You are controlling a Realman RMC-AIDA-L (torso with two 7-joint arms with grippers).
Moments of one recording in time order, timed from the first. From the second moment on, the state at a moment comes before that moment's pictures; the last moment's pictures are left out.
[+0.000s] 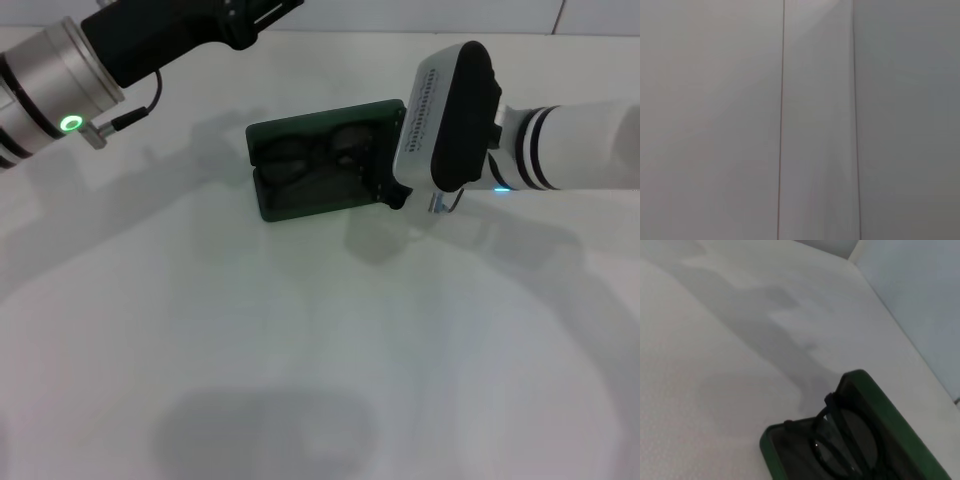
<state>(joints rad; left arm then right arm) -0.58 -2.09 0.80 0.56 1.33 1.52 -1.08 0.86 2.03 -2.01 -0.70 -1.59 -0.45 1.51</state>
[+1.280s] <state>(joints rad) -0.54 -2.09 0.79 0.52 1.22 1.49 -0.97 0.71 2.03 -1.97 -0.88 -1.72 -0.44 1.52</state>
